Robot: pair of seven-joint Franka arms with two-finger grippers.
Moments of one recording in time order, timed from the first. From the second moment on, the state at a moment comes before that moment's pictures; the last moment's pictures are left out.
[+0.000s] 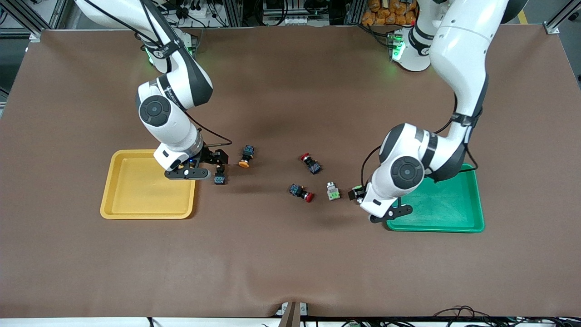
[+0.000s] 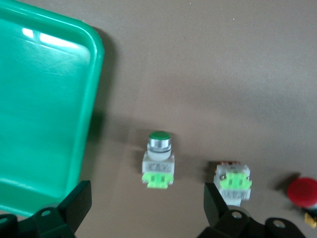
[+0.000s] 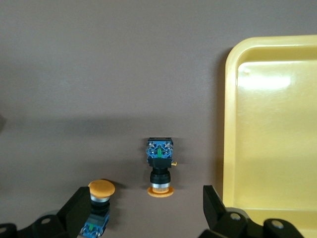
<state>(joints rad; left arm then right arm) -0.31 0.69 -0.13 -1.50 0.04 2.09 -0.72 0.29 0.28 0.14 -2.08 0.00 2.42 0.43</state>
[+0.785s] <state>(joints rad) -0.33 0.78 -0.13 -1.51 0.07 2.10 -0.78 0.29 0.46 0.13 -2.11 -0.04 2.66 0.42</state>
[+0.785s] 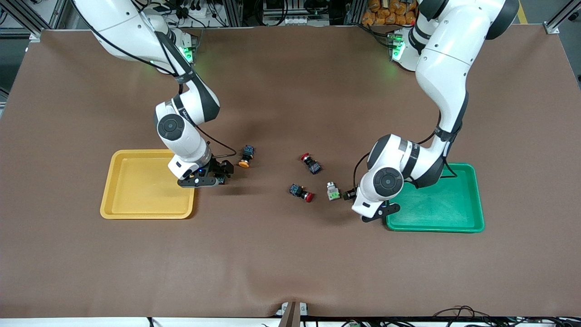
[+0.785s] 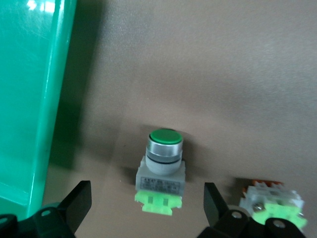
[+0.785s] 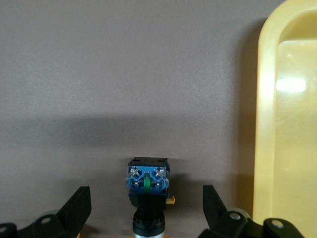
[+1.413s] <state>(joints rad) -0.35 0.80 -0.13 -1.51 0.10 2.12 -0.84 0.29 0.50 0.13 -2.11 -0.04 2.71 0.42</state>
